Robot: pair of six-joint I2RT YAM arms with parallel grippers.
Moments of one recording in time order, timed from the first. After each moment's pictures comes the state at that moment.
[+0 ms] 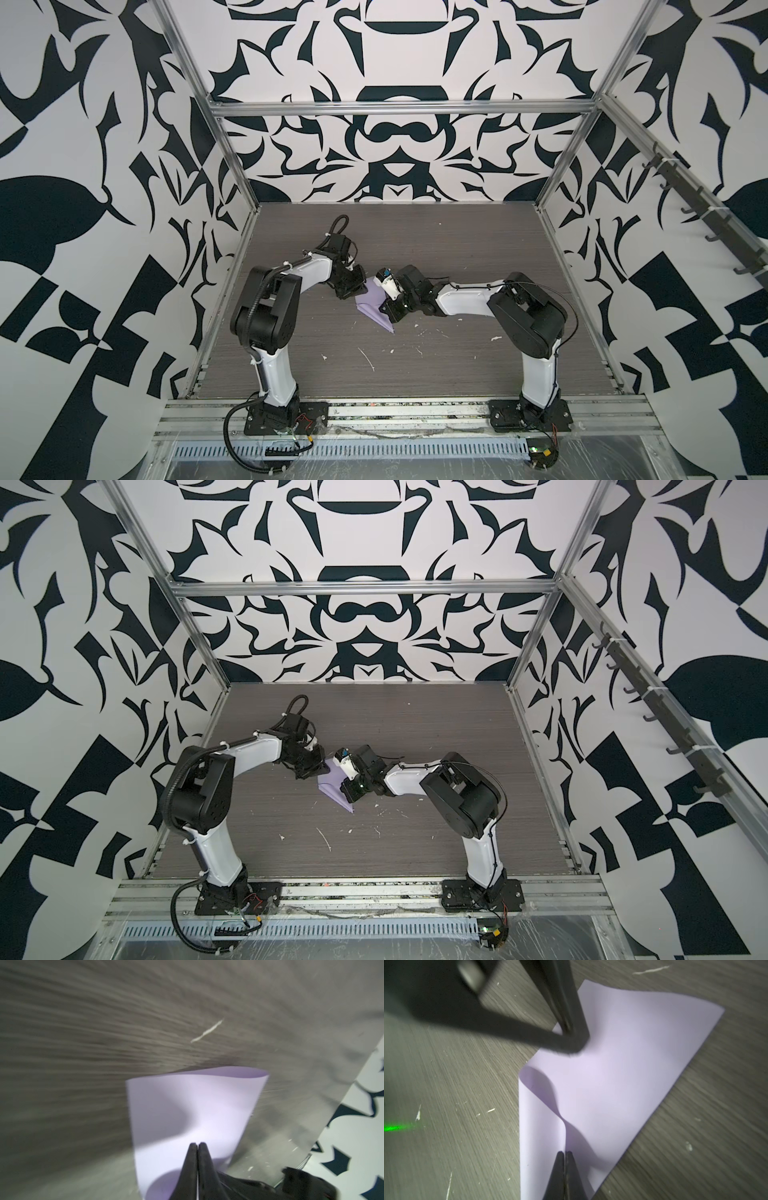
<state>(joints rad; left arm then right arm) -0.31 1.81 1.11 -0.50 0.46 -0.67 0.79 1.96 1.07 0.02 -0.33 0.19</state>
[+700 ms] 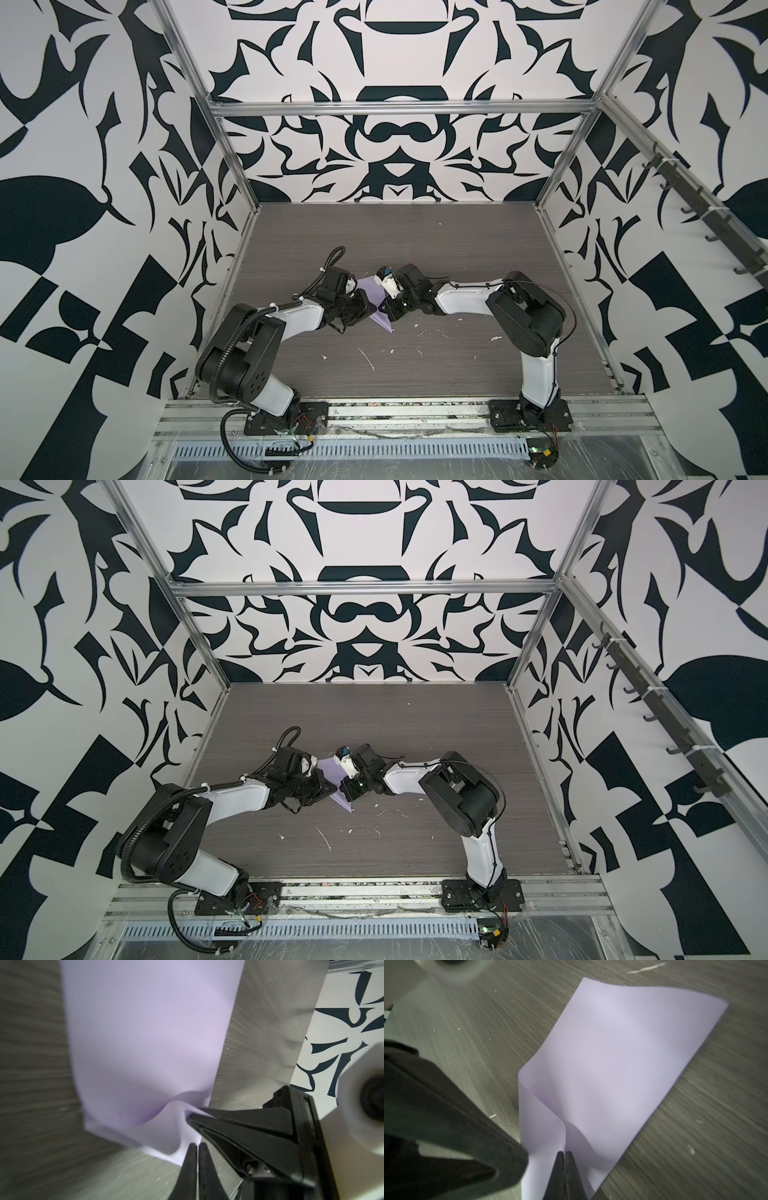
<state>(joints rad) -0.46 1.55 0.62 0.03 0.52 -0.94 0.78 1.97 1.09 0.01 -0.35 0.23</state>
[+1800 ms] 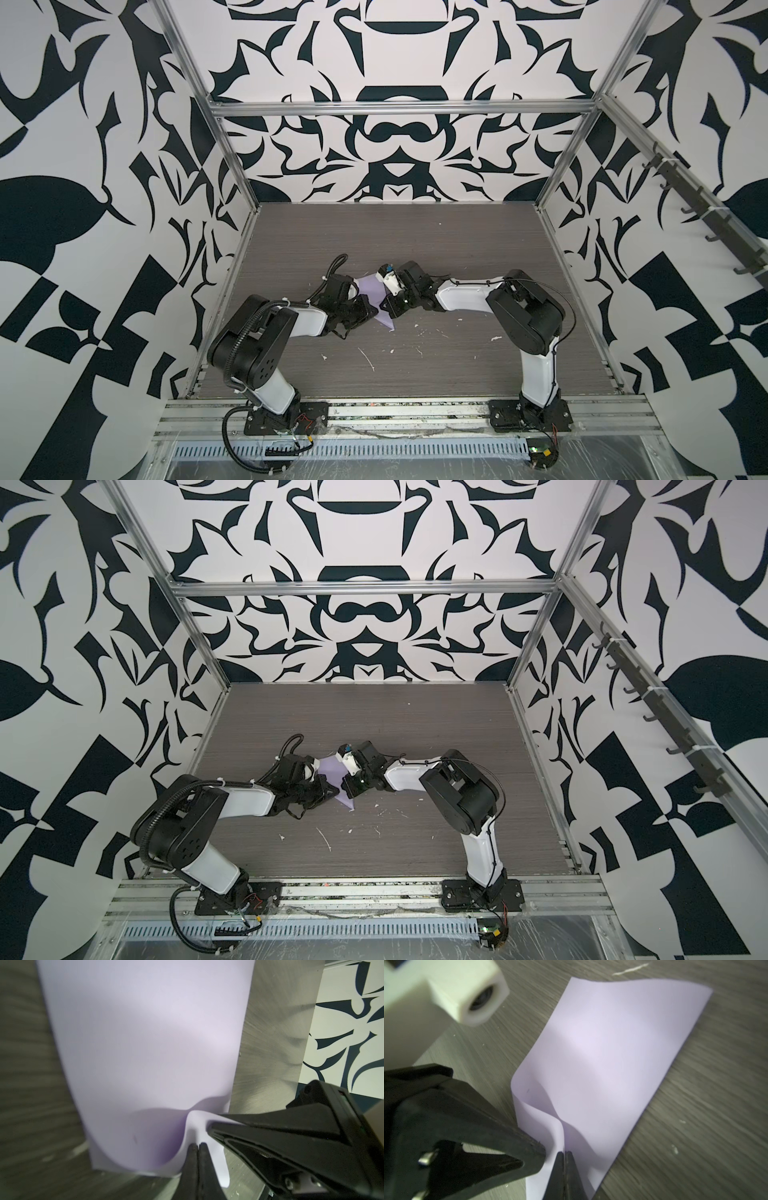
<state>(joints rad) -0.47 1.63 0.53 0.26 0.49 -0.90 0.76 1.98 1.11 -0.03 -0.38 0.27</state>
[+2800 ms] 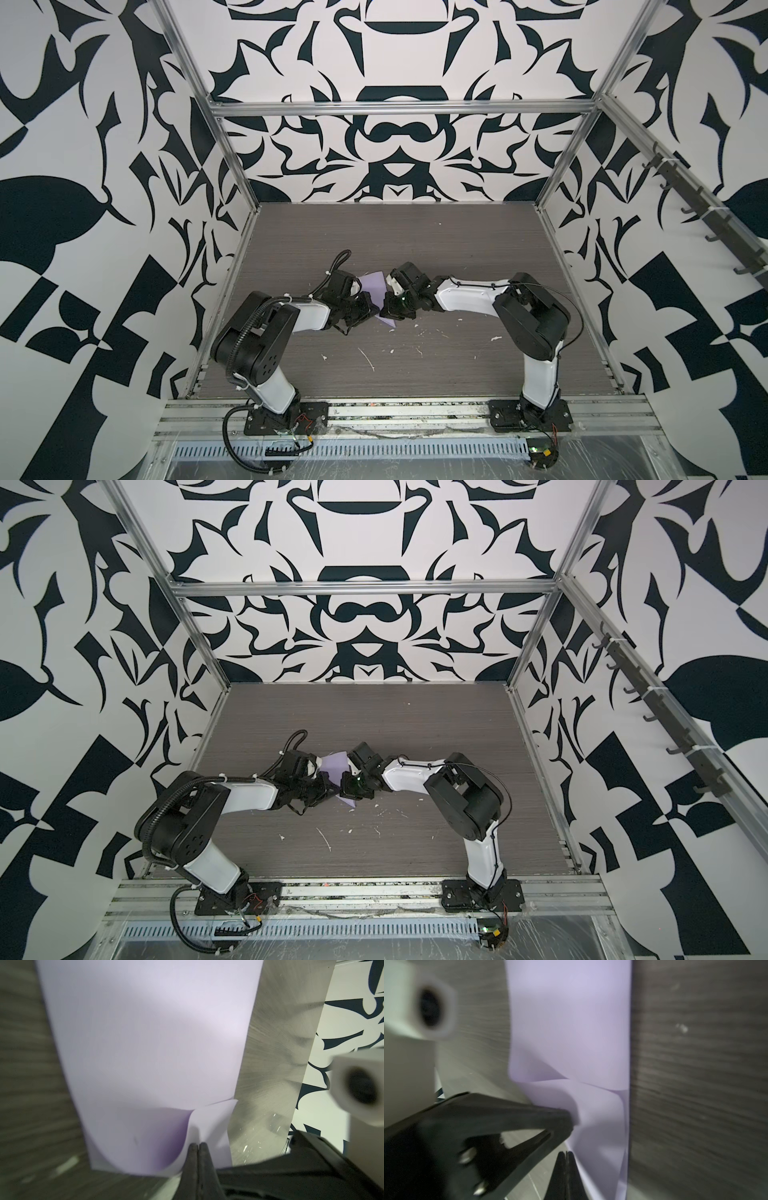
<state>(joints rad) -0.47 1.65 0.60 0.16 0.49 -0.89 0.80 1.95 1.14 -0.19 -0.40 0.86</state>
